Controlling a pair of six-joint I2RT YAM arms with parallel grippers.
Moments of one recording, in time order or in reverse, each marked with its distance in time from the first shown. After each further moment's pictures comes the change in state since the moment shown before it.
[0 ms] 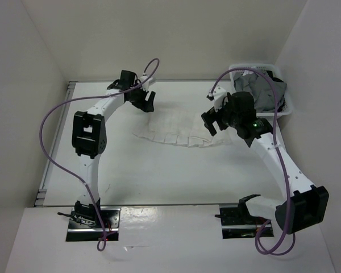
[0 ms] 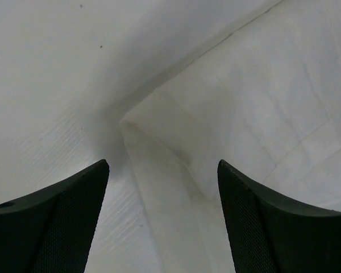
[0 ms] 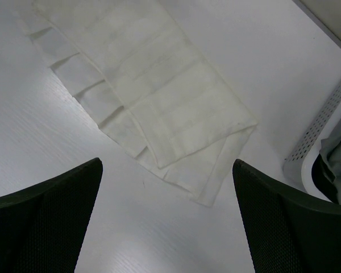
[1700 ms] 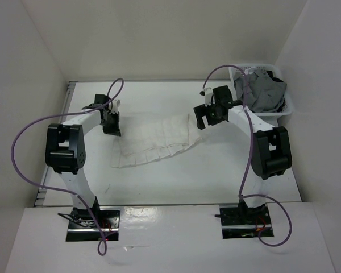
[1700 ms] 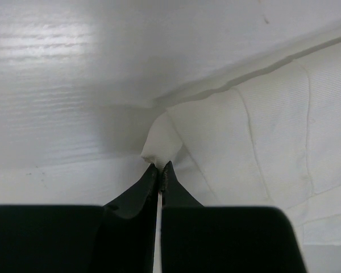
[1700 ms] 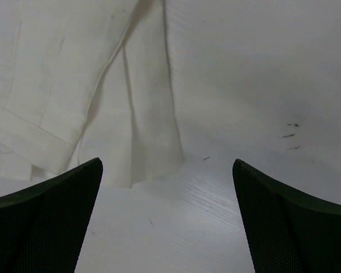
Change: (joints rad) left arm 0.175 -0.336 -0.610 0.024 -0.220 -0.340; right arm -0.051 0.549 0.177 0.019 0.062 0.226
